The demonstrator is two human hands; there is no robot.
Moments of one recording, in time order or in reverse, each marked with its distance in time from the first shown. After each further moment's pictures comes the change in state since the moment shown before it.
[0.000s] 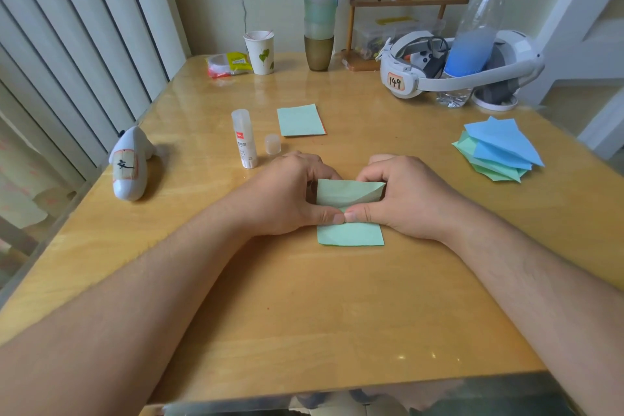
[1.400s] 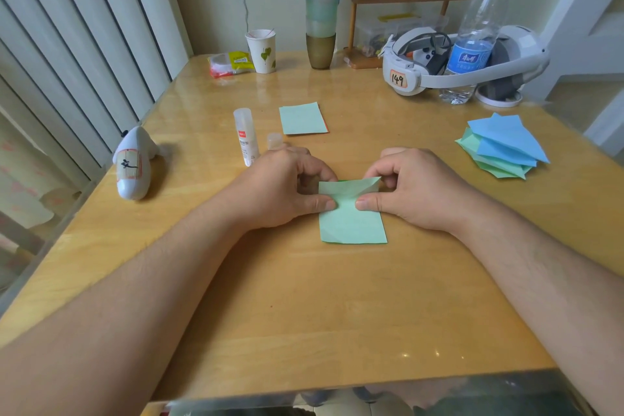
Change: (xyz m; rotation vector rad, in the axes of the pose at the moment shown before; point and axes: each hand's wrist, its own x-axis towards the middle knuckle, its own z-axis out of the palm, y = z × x) left_hand -0.001 -0.010 -0.006 0.026 0.074 0.009; right_hand 0.002 0.007 -0.008 -0.061 0.038 0.011
